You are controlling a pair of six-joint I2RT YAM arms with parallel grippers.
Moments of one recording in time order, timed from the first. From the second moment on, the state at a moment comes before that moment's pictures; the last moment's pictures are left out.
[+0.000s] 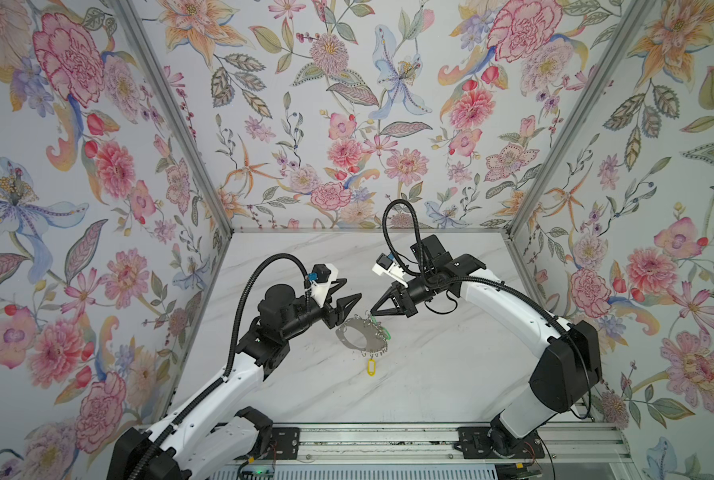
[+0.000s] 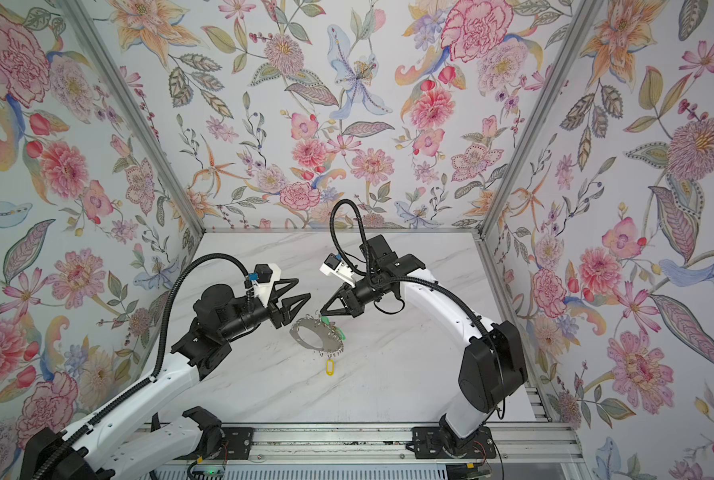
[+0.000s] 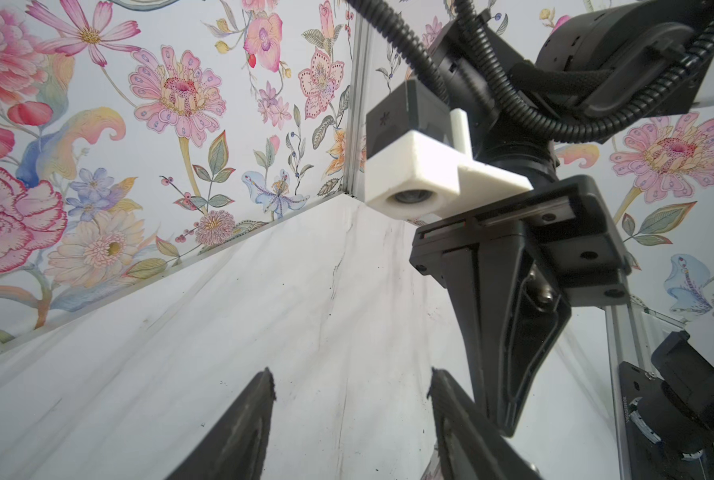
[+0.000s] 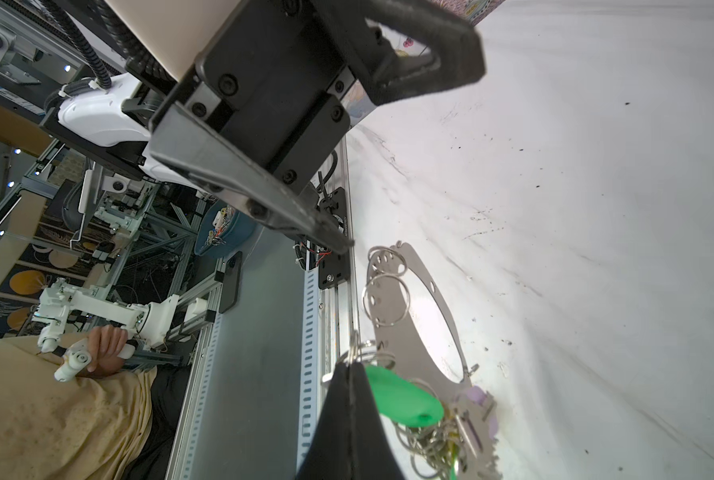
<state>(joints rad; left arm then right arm) -0.50 1.00 0.69 0.20 0.44 -0.05 0.58 1.64 1.45 -0.86 -1.11 -0.24</state>
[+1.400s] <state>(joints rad) -0.50 1.10 0.46 0.62 0.77 -0.27 0.58 1.66 1.50 -0.89 -1.13 -0.26</state>
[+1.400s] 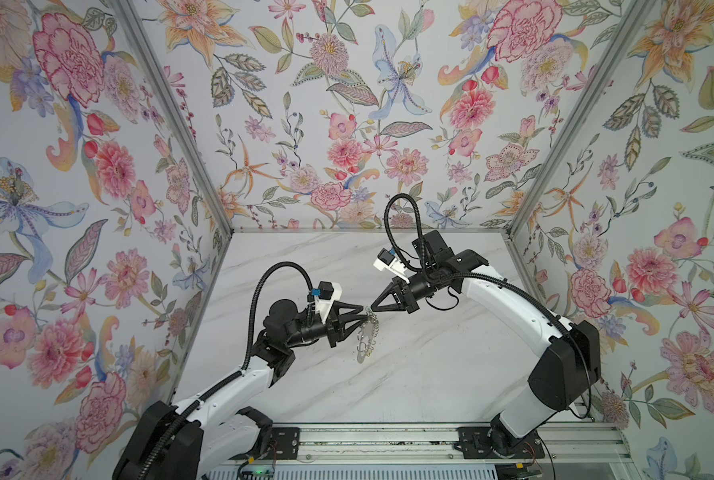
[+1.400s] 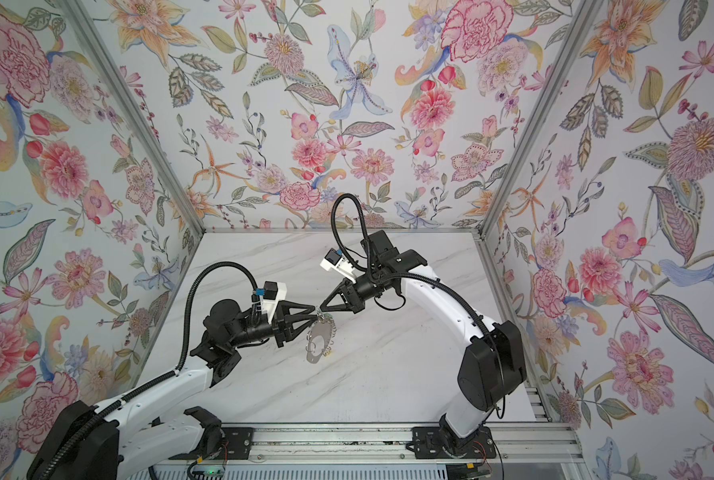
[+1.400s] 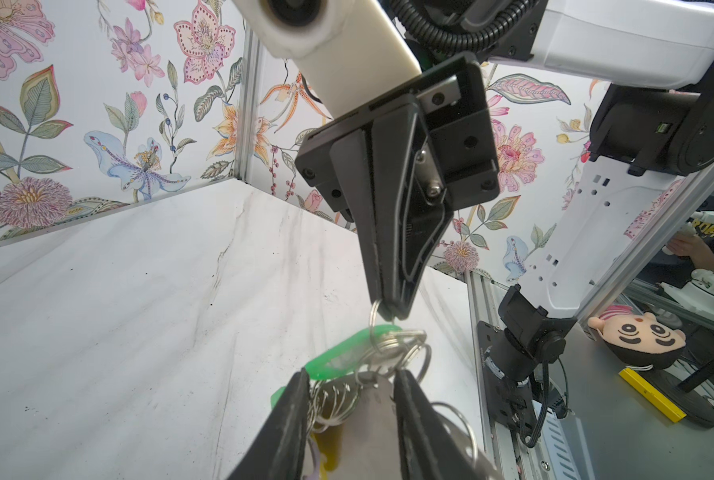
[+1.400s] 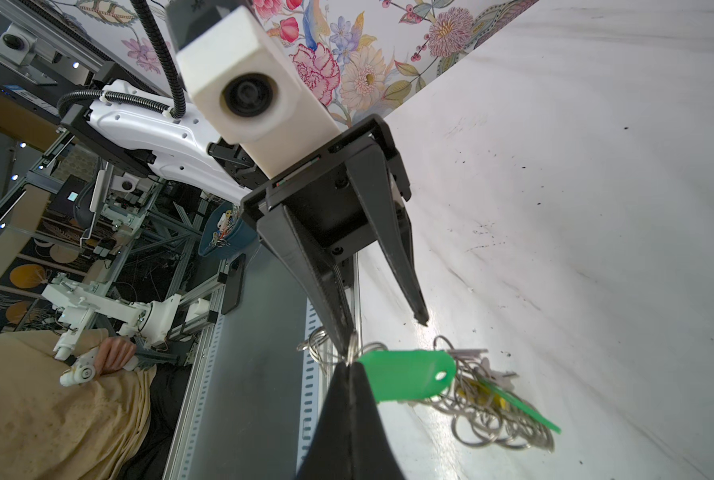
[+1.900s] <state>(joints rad) -0.51 1.11 0.46 0.66 0.78 -0.28 0.58 1.68 1.52 -0.89 -1.16 -0.26</state>
